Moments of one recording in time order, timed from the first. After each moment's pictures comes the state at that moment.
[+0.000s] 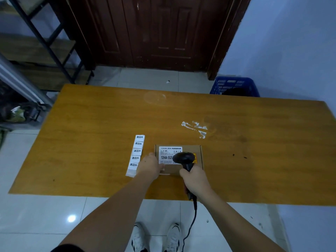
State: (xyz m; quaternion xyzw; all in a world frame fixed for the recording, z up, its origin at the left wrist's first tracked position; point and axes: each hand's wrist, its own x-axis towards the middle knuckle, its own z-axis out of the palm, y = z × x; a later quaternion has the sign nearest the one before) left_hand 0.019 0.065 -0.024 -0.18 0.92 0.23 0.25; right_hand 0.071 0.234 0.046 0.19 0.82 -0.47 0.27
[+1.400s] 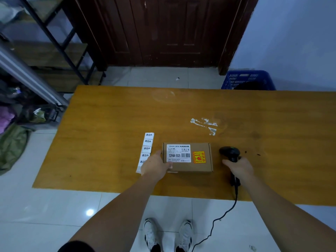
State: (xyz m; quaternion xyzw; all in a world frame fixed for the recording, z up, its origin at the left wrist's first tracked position) left_hand 0.034 0.050 -0.018 -0.17 0.93 0.24 0.21; right_hand 0.024 0.363 -0.026 0.38 0.82 -0.37 0.21
